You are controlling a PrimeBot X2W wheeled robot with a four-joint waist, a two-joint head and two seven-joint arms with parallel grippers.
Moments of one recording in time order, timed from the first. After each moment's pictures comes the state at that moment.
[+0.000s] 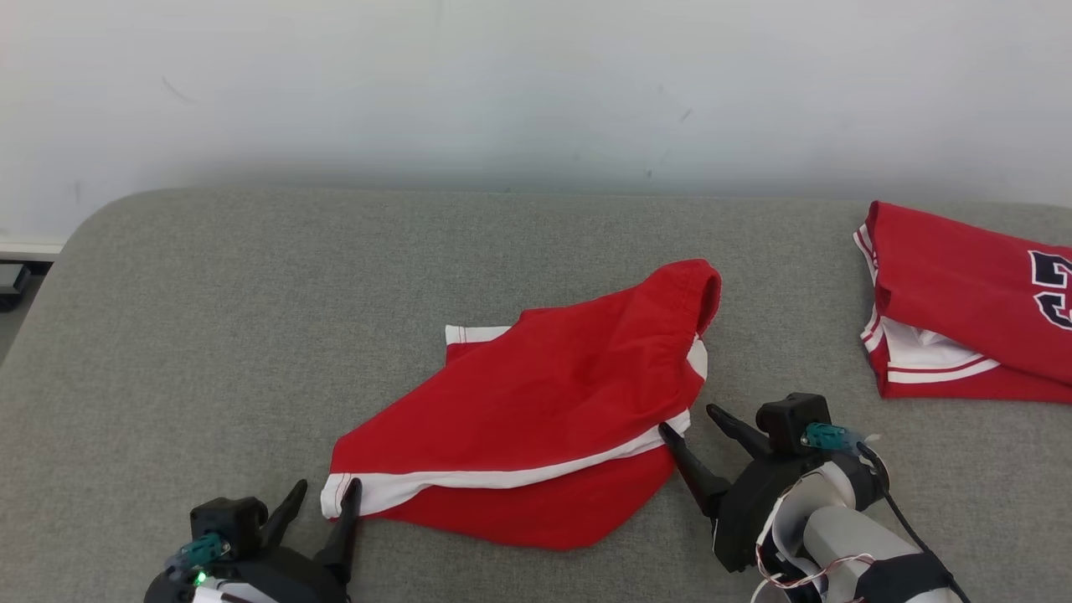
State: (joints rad) left arm -0.33 0.16 -0.43 0.80 -0.46 -0.13 -0.26; right arm -0.54 -0.15 0.73 0.88 0.70 0.13 -0.24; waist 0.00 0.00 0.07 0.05
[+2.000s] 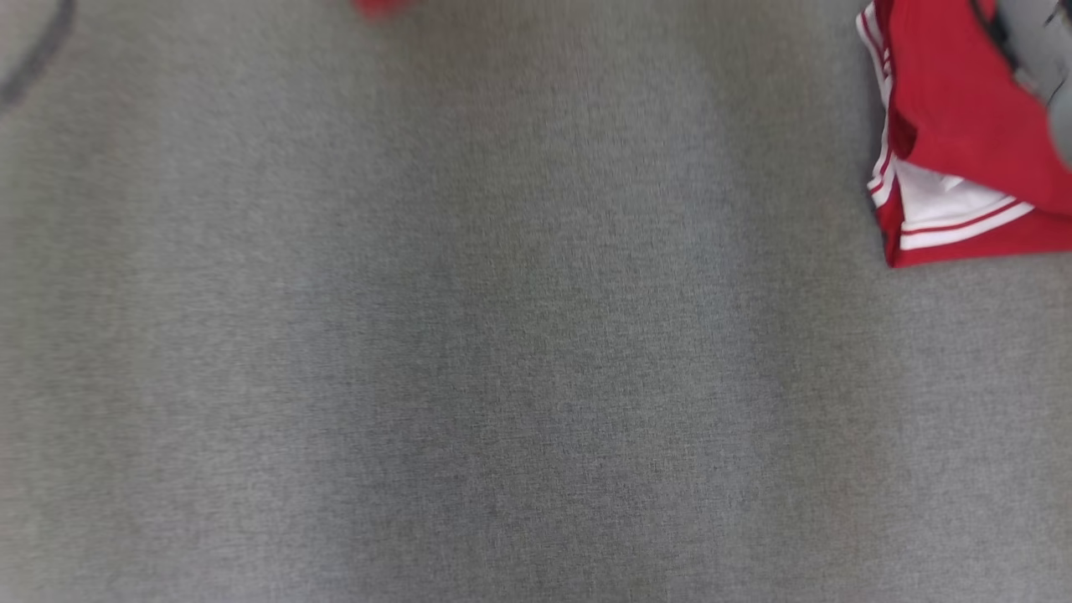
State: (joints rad) left arm -1.54 0.43 -0.64 0.77 -0.73 -0.13 -0.10; right arm -1.68 -0.14 0.77 1.16 1.07 0.13 -0.22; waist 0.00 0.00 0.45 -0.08
